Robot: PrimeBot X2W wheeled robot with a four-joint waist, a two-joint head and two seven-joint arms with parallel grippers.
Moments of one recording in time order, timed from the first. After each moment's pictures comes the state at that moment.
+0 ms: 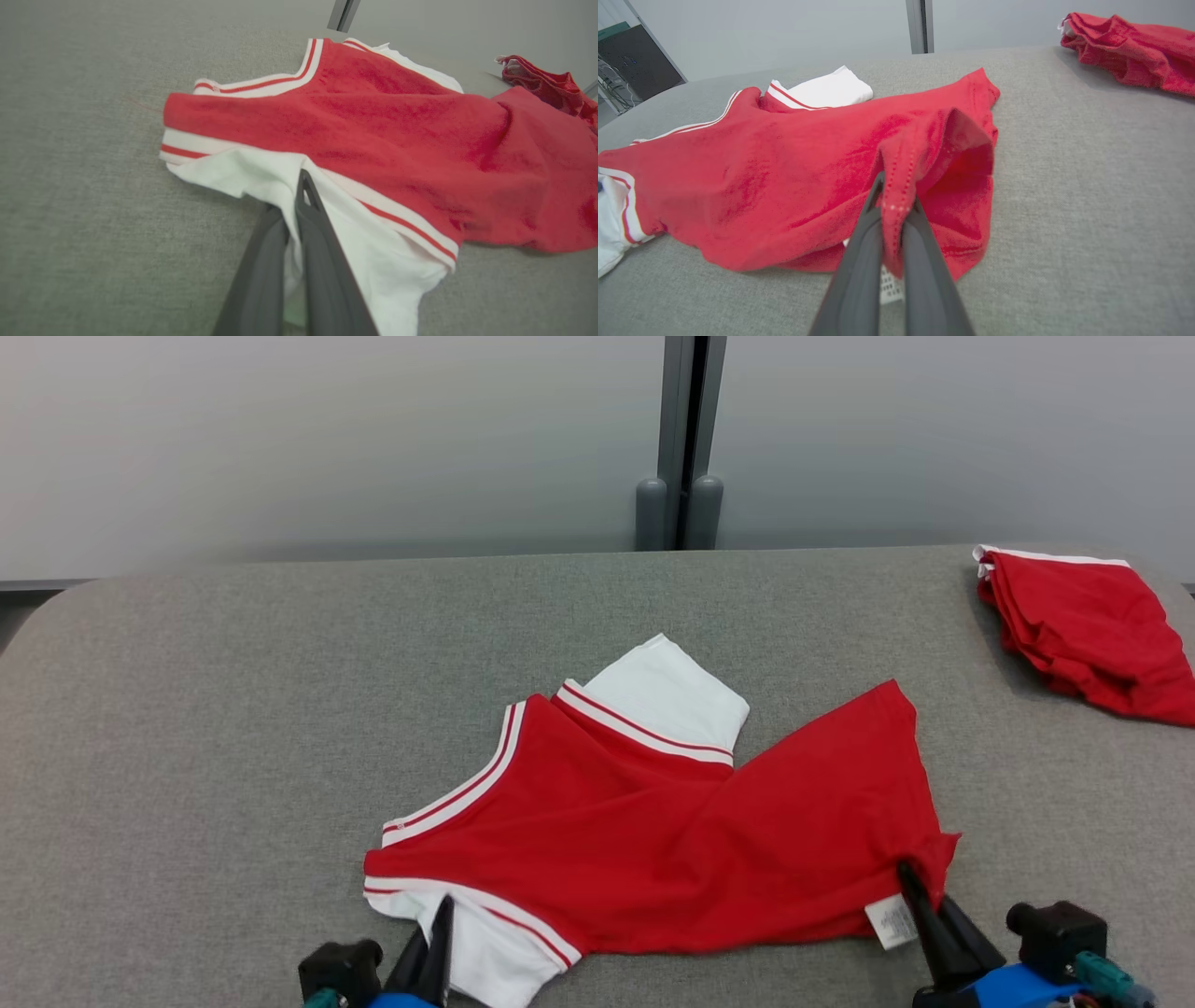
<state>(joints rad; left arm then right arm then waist) -0.06 0.05 -0.28 0.64 -0.36 -0.12 -0.26 -0.05 -0.22 0.23 0.46 0.38 0.13 -0.26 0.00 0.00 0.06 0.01</state>
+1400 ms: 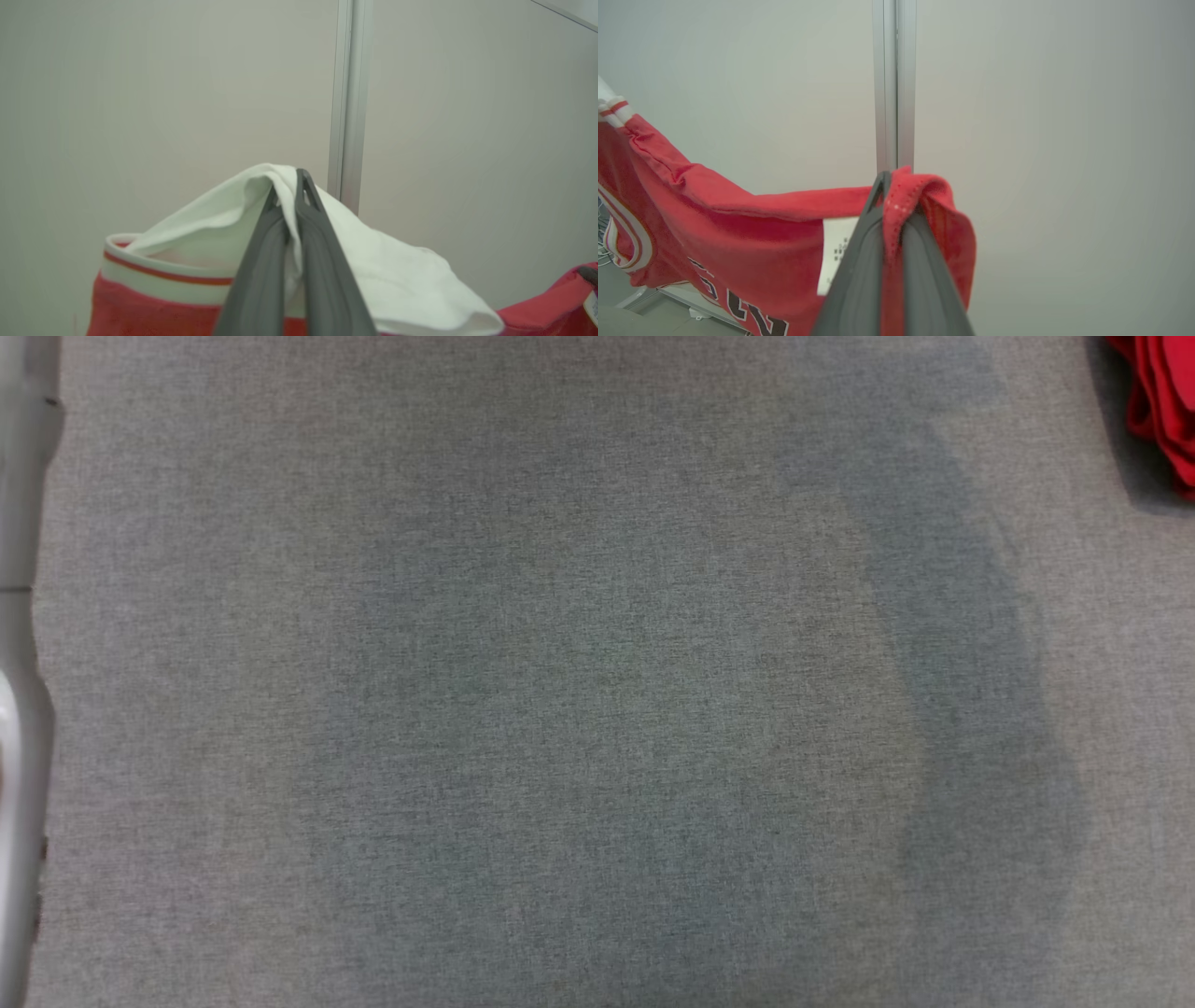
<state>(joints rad) -1.65 0.21 -0.44 0.85 -0.61 -0.13 -0.24 -1.55 -0.42 0.57 0.80 0.77 0.13 -0.23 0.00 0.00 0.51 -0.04</state>
